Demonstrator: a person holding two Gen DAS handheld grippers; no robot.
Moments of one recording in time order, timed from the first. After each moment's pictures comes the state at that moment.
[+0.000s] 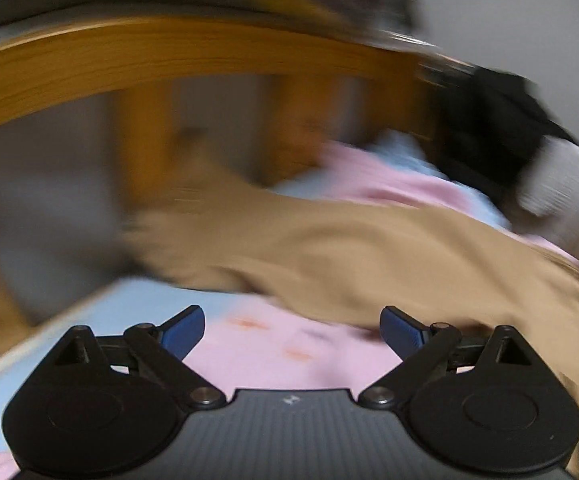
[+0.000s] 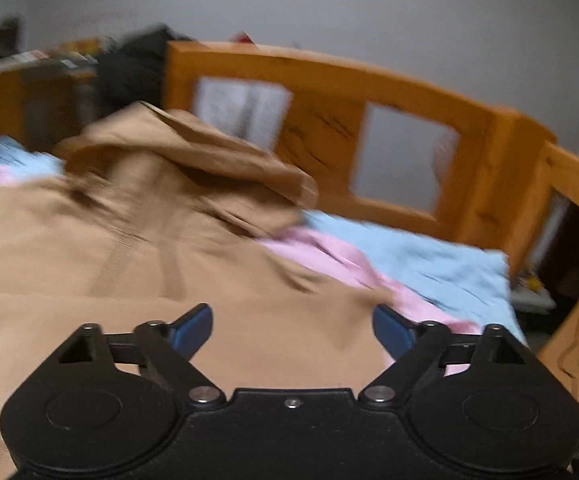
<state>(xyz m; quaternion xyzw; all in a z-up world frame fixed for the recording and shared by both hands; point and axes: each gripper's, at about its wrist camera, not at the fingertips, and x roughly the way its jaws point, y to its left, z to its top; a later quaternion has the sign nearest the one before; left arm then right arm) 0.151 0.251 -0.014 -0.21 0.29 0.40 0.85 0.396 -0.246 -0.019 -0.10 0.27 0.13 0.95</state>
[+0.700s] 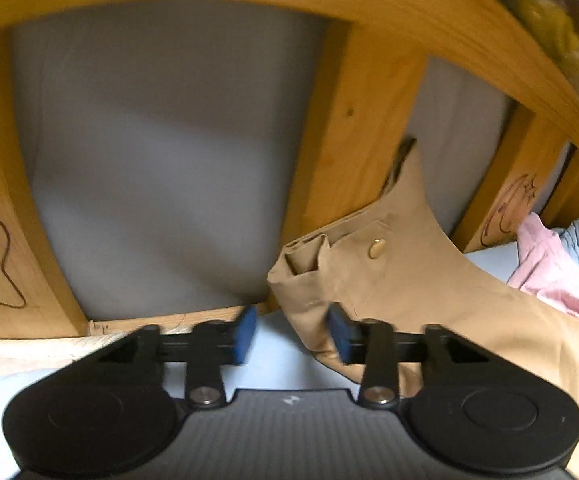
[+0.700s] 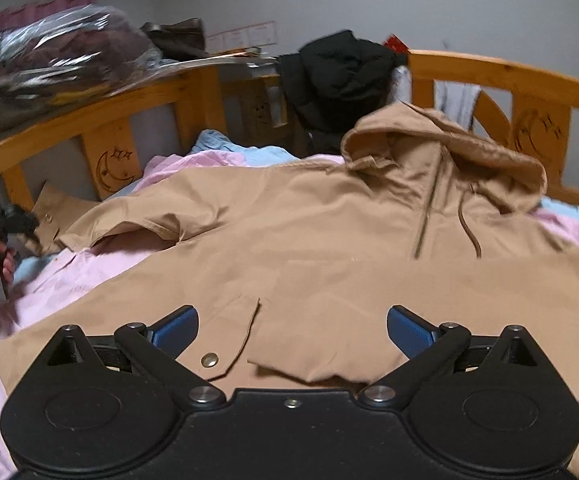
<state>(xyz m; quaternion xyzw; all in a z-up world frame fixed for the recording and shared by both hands) 0.144 0.360 -0.061 -0.30 0.23 0.56 0.74 0.268 -0.123 -0.015 -0.03 0.31 0.33 0.89</state>
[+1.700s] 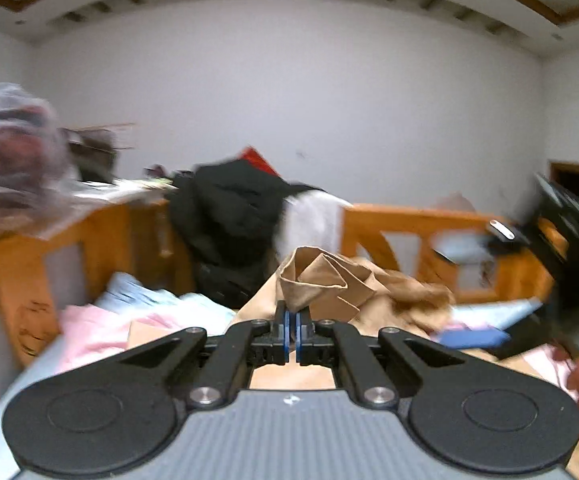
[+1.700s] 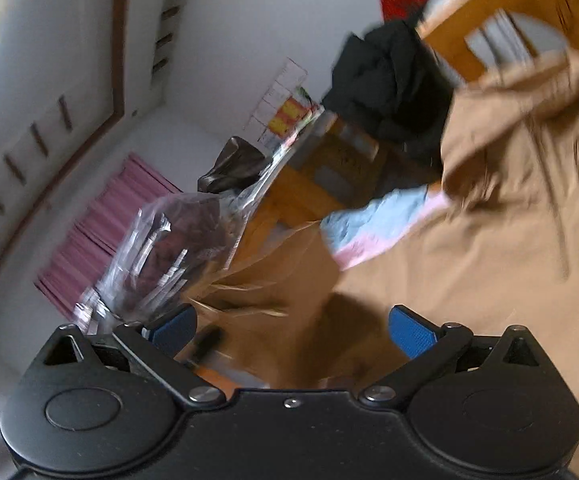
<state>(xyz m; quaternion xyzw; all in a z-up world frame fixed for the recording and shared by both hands) 0.208 0.051 0.075 -0.02 0.15 0.06 0.99 0.391 -0.146 0.065 0.34 0.39 0.46 0.72</state>
